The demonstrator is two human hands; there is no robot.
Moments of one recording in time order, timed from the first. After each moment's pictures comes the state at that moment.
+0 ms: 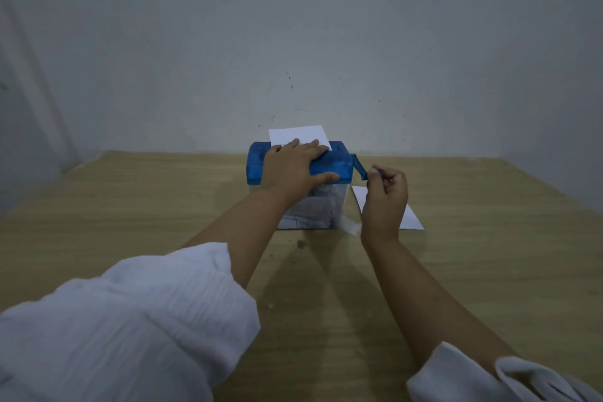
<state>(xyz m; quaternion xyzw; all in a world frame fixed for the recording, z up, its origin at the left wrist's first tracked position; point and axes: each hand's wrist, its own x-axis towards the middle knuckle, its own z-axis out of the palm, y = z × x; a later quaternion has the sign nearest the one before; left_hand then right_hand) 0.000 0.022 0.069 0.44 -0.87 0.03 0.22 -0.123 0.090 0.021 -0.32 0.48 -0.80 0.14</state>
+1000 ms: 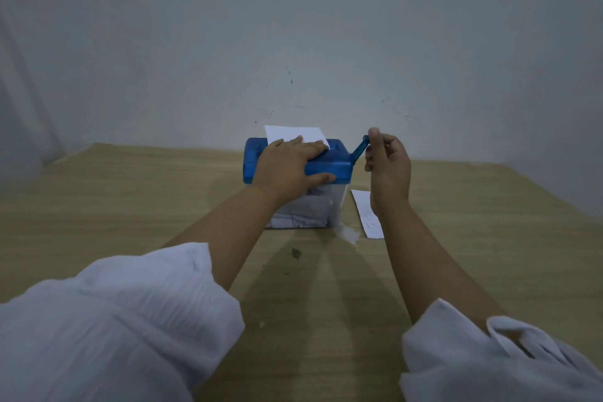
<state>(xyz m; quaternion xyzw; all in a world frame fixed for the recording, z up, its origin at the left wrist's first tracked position) 0.002 -0.004 0.066 0.40 -0.88 0.02 0.25 -0.160 0.038 0.053 -0.42 0.48 -0.75 0.18</state>
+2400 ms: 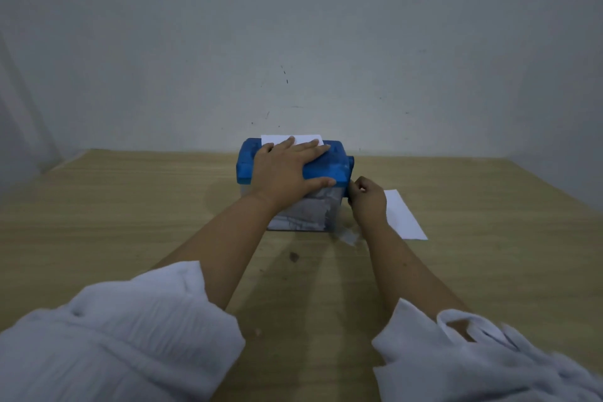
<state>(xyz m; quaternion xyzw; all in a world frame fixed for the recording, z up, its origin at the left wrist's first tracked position) -0.004 -0.001 0.063 0.43 -0.87 0.04 0.23 -0.171 0.014 -0.007 -0.42 0.69 -0.55 0.20</state>
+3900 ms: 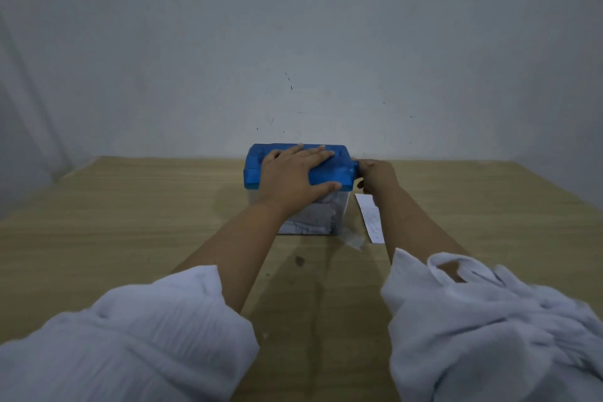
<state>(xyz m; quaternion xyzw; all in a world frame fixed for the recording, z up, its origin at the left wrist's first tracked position) -0.007 0.001 0.060 0.44 -0.86 0.04 0.25 -0.189 -0.009 0.047 -0.40 0.72 -0.48 0.29</state>
